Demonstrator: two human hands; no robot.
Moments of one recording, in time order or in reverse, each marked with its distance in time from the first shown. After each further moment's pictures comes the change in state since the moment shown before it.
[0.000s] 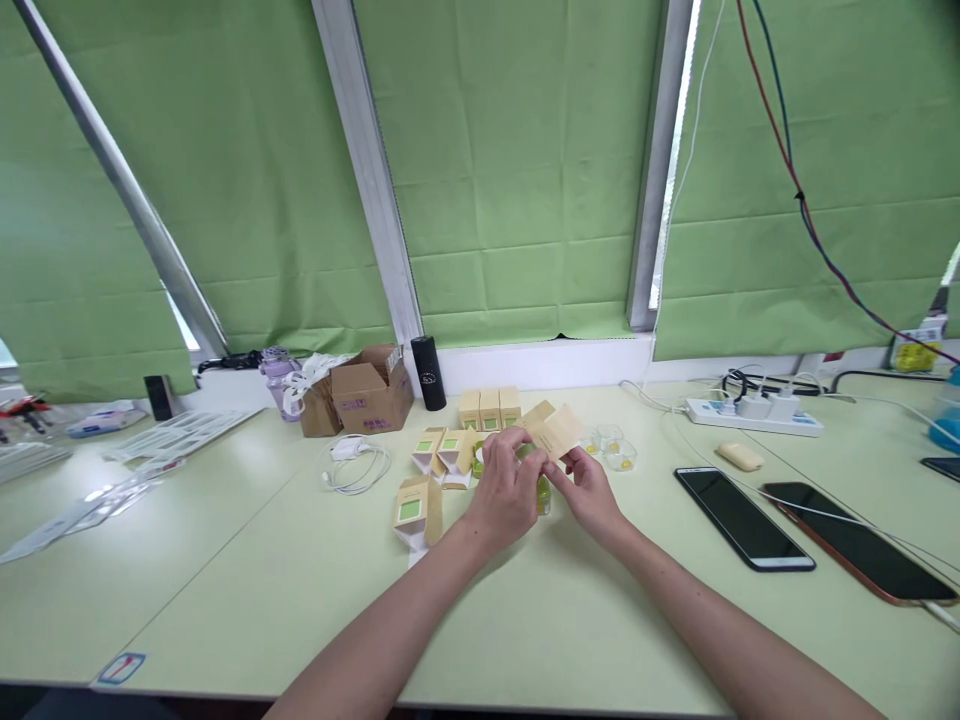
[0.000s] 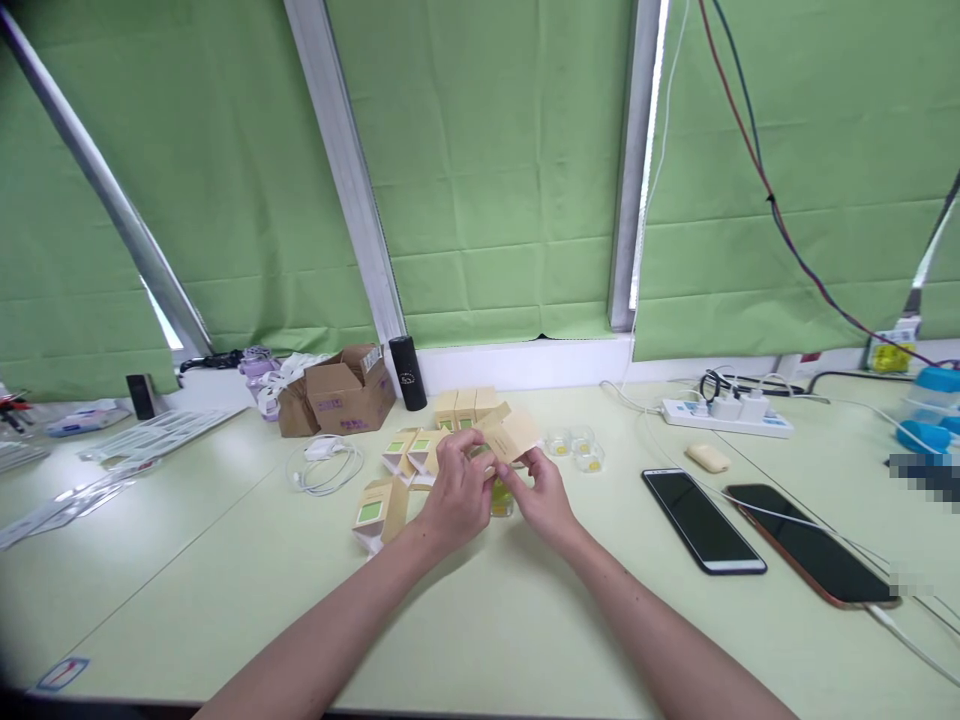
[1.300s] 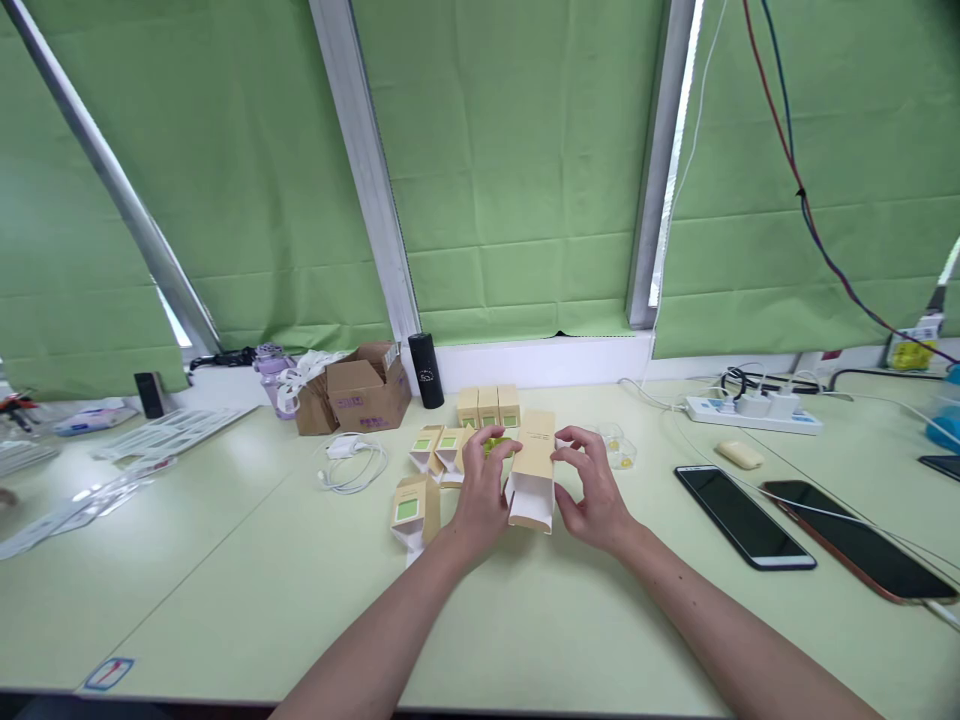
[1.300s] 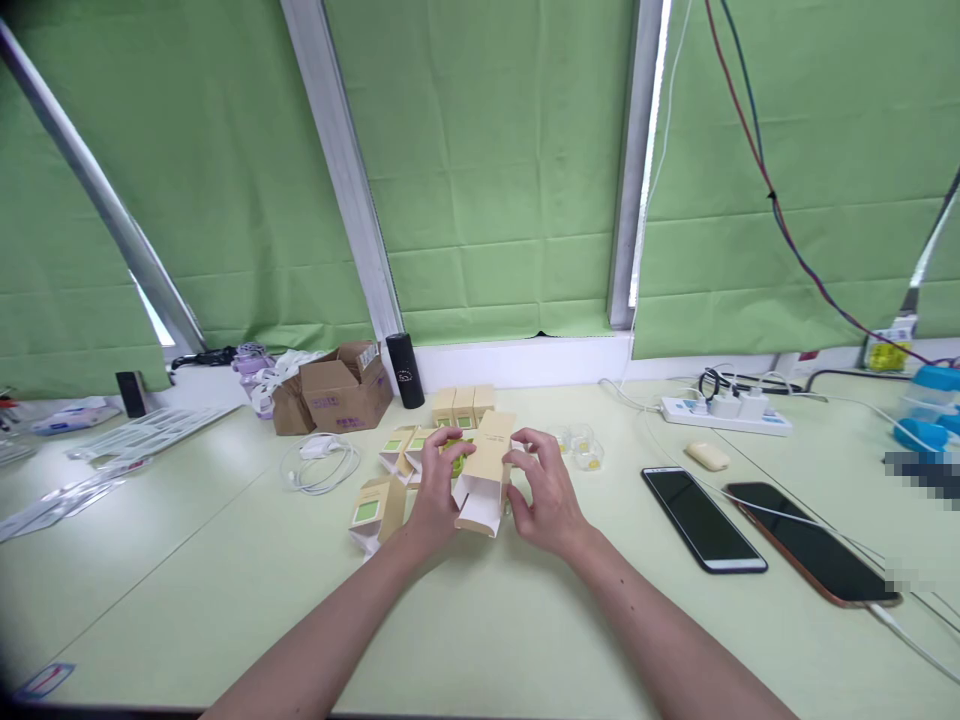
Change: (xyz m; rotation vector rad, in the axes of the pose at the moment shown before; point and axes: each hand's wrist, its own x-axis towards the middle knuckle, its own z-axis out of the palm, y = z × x) left_hand -0.034 -0.018 0.001 -0.338 -0.096 -0.348; right_hand -0.005 -0.015 -0.019 -0.523 -0.041 -0.717
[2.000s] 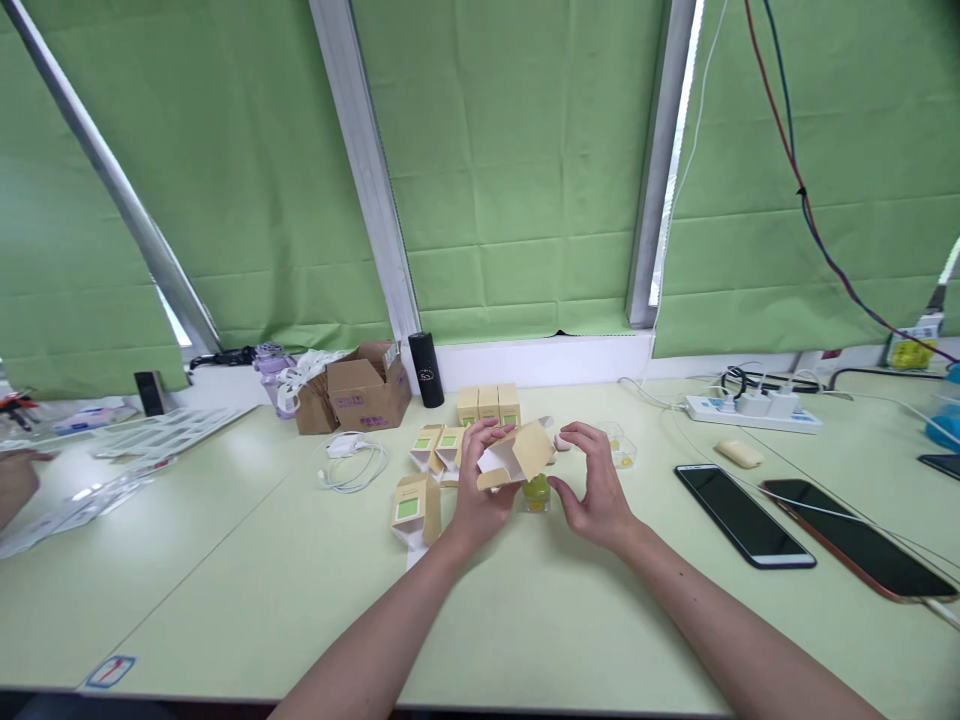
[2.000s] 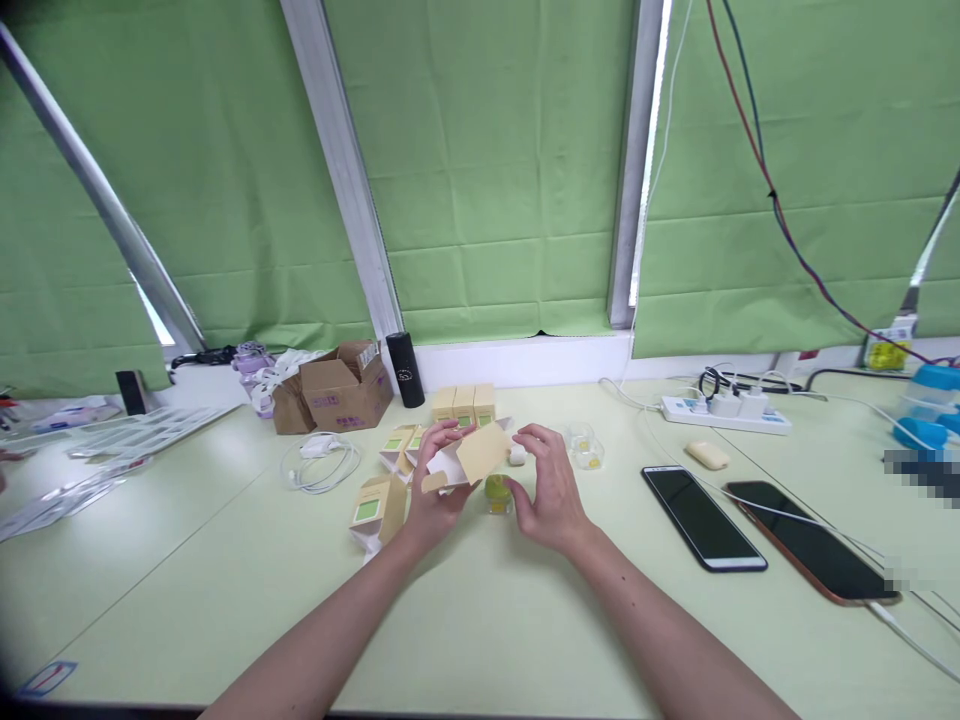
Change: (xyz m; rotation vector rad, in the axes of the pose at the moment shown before) left_hand 0.012 0.007 -0.003 -0.341 0.159 -0.130; right_hand -0.001 0.001 -0.002 -0.034 0.030 0.081
